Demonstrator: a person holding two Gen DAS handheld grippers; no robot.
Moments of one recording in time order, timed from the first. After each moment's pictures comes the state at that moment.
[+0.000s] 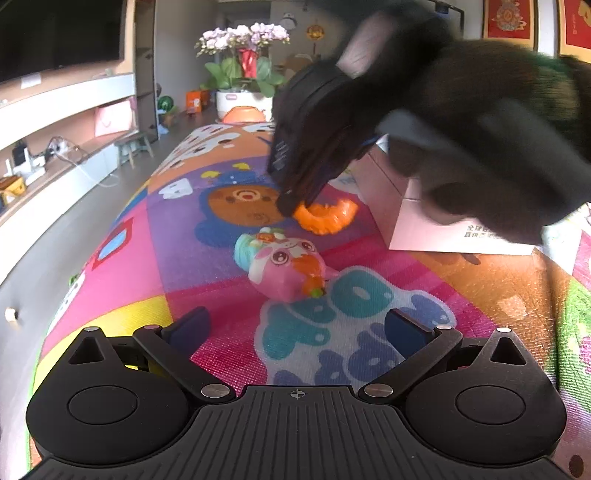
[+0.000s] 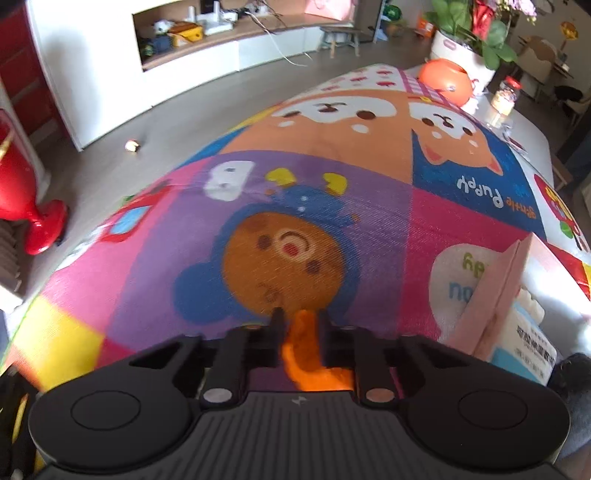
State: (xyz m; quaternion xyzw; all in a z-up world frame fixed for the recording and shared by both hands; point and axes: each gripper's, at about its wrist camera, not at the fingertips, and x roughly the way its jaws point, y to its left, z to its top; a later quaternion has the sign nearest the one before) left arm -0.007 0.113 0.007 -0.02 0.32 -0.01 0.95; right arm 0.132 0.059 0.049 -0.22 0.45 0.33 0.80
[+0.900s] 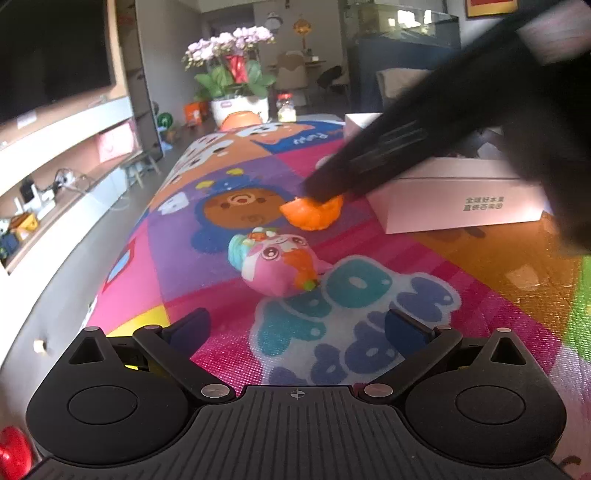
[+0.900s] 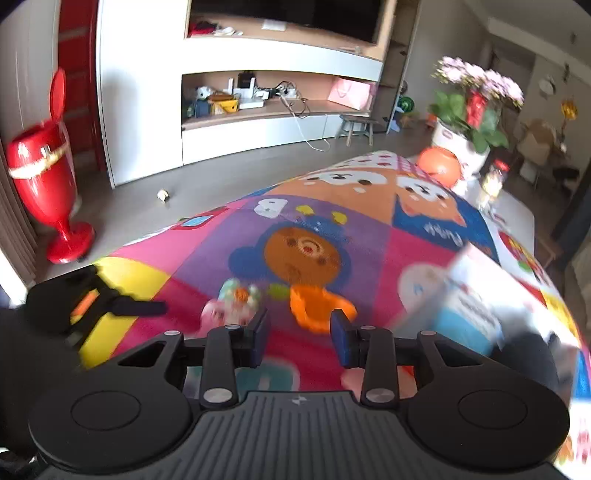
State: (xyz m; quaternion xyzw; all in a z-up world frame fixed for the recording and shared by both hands) left arm -0.007 0.091 0.006 0.05 0.32 0.01 0.95; right arm 0.049 -0.012 0.077 -0.23 0.30 0.38 0.84
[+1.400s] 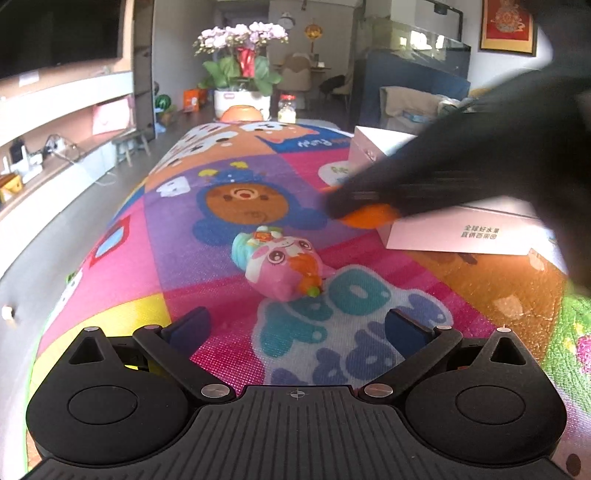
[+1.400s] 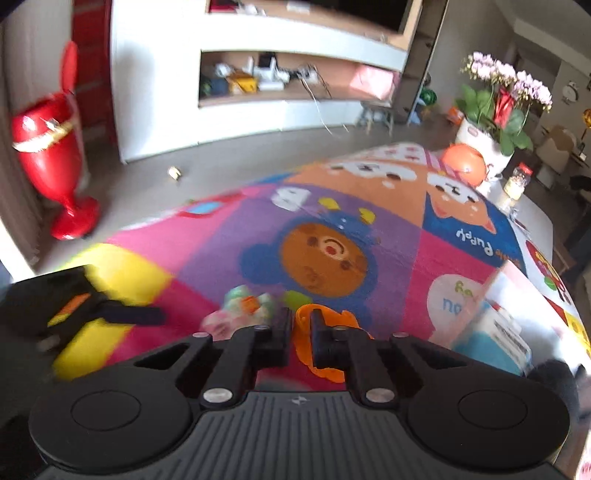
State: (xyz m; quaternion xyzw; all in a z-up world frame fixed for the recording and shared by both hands) left arm -0.006 0.114 0.007 -0.03 0.32 -0.01 0.95; right arm 0.048 0.002 0.070 -0.25 0.31 0.41 0.82
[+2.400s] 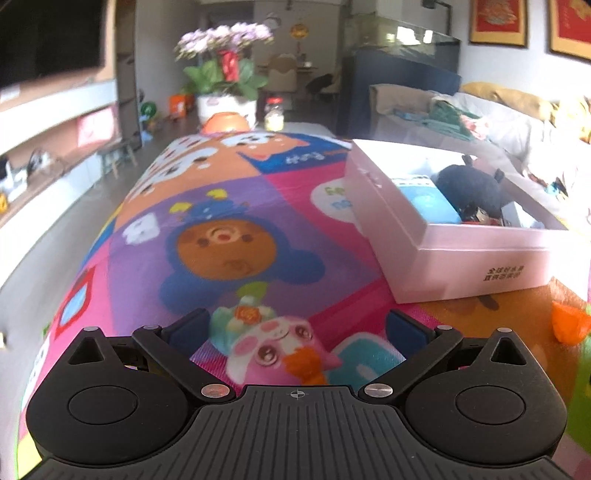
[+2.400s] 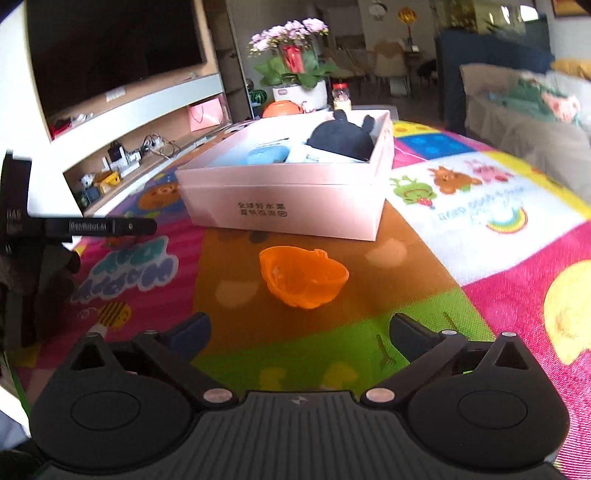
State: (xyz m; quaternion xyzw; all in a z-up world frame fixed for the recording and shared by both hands) left arm 0.060 0.106 0.011 0.00 0.32 -0.03 0.95; right arm -0.022 -0.225 0.013 0.03 0.35 0.21 0.91
